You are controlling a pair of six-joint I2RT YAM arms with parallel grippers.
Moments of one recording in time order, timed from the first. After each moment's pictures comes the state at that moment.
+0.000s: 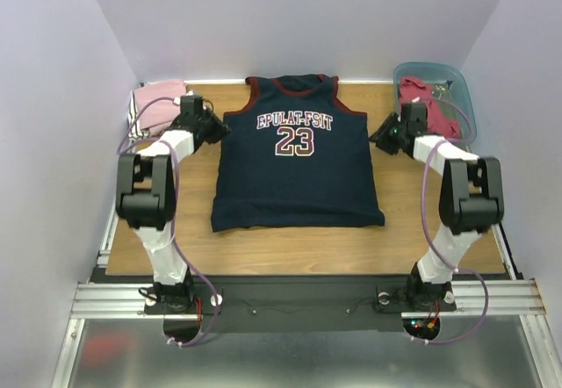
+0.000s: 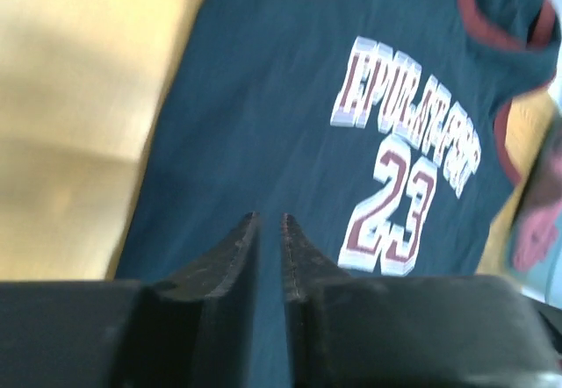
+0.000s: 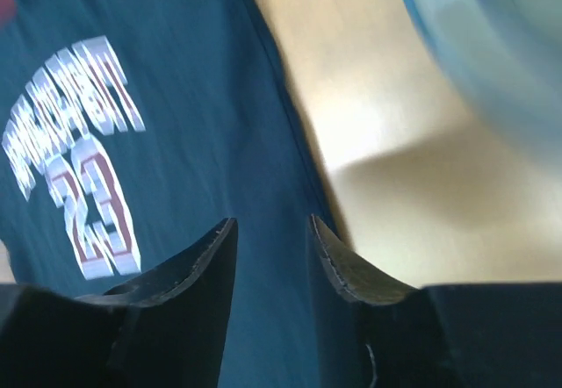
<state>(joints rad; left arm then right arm) -0.08 1.80 1.16 -0.03 0.19 -0.79 0.02 1.74 1.08 -0.10 -0.16 0.69</state>
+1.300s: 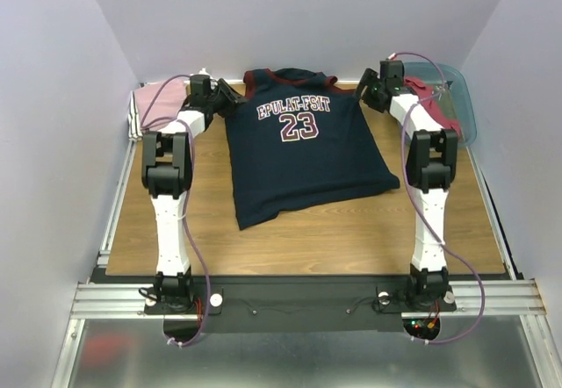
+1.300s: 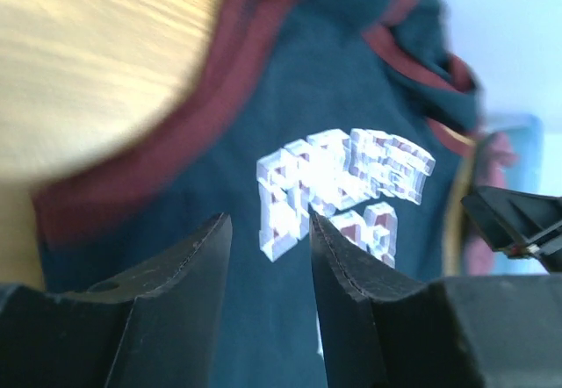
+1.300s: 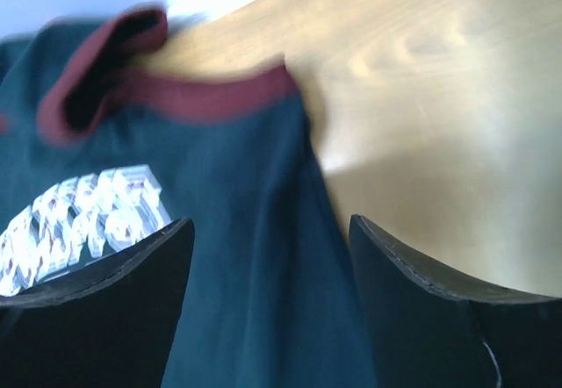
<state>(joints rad) -0.08 2.39 1.82 0.08 0.39 -0.82 0.07 2.49 2.18 -0.32 -0.08 0.53</state>
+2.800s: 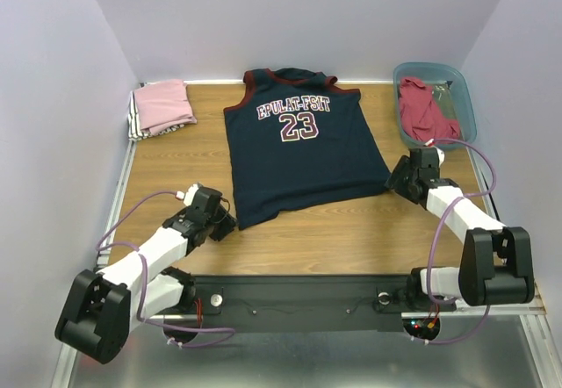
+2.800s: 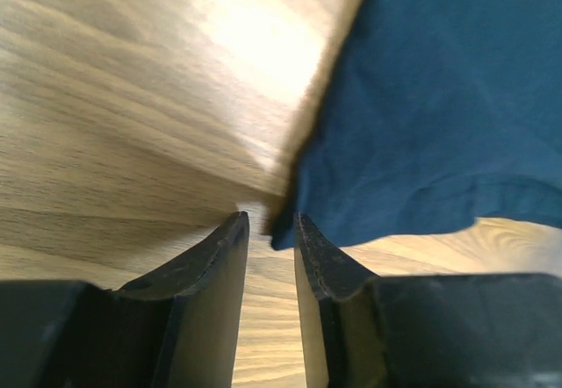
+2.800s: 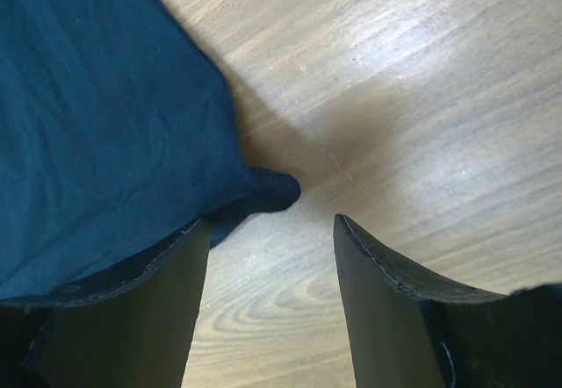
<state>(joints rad) -0.44 0.97 0.35 -0.30 -0.07 -1.12 0.03 1.28 0.66 -0.25 0.16 0.56</state>
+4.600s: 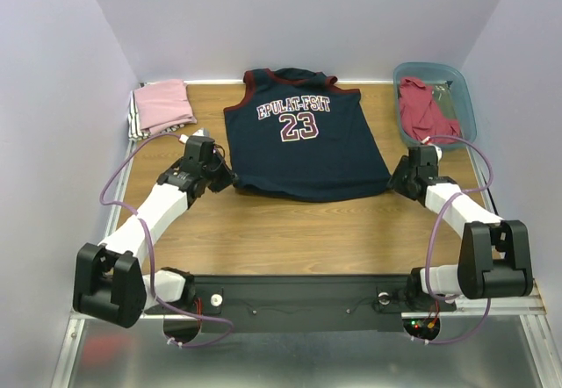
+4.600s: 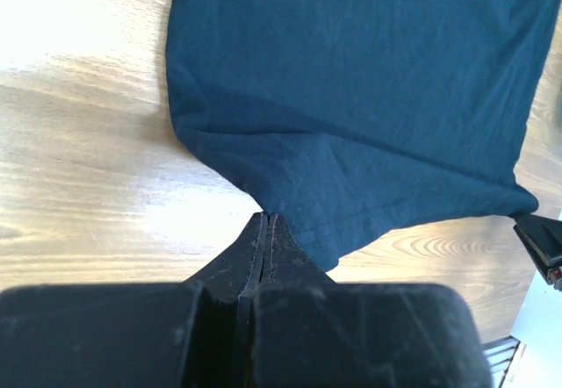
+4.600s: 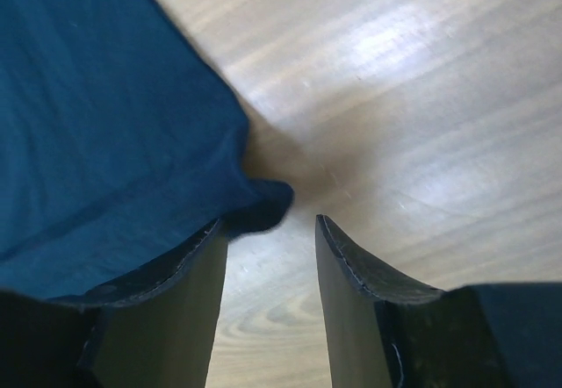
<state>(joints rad) -0.32 1.20 0.81 -0.37 0.06 -0.81 0.03 1.33 0.68 -0.24 0.16 0.50</state>
